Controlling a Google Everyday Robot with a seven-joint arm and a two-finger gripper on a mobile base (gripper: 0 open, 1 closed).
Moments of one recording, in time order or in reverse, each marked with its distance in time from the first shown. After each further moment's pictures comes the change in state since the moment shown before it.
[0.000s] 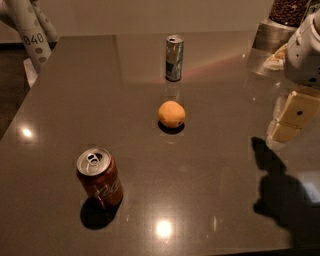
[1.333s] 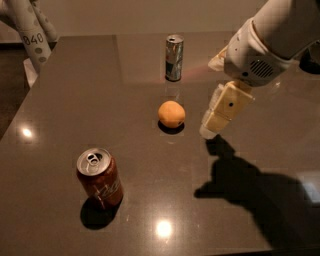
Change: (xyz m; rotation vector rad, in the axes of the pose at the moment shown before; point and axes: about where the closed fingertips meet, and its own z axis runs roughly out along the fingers) arm -0.104 0.000 0.034 -0.095 -0.278 0.011
